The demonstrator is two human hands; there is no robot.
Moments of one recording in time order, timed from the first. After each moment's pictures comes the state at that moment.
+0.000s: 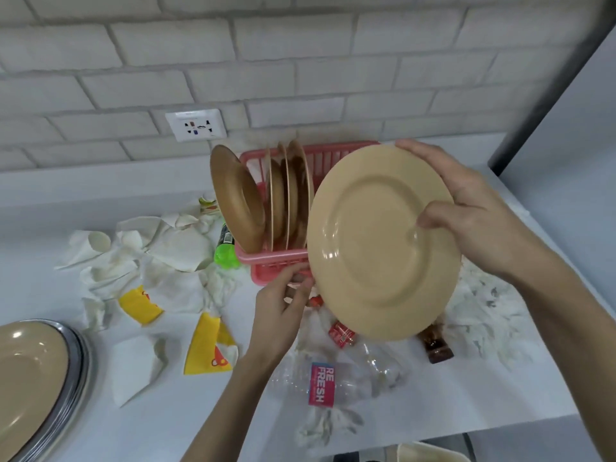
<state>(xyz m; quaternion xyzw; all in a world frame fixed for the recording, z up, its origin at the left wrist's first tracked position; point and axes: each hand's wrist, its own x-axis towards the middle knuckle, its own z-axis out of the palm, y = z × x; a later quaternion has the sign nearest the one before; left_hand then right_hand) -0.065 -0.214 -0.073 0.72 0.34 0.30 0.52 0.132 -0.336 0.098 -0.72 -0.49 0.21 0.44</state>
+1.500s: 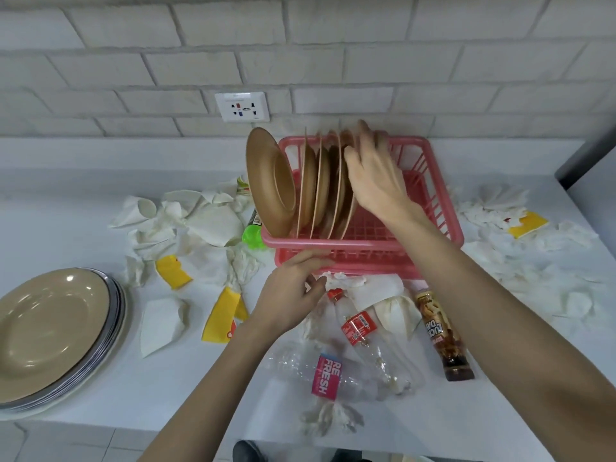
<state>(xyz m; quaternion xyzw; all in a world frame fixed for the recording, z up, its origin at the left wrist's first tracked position) -0.063 -0.191 -0.081 0.88 0.30 0.19 0.33 0.147 -0.170 0.013 -0.79 -0.52 0.03 0.34</state>
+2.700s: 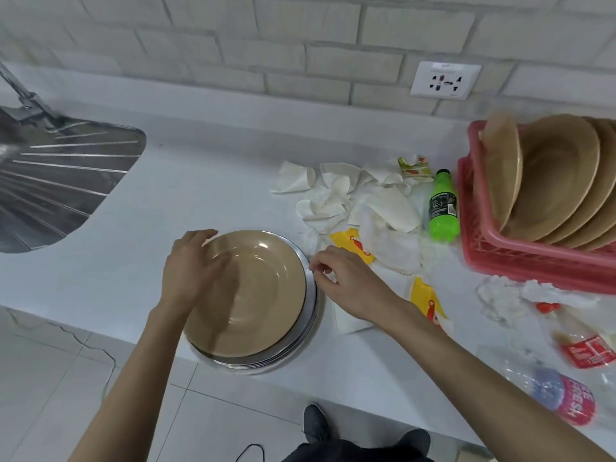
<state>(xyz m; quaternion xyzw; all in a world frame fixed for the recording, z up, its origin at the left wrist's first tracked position) -0.506 0.019 -0.108 0.72 0.63 0.19 0.22 -0.238 -0.091 -0.086 -0.63 -0.67 0.30 0.24</state>
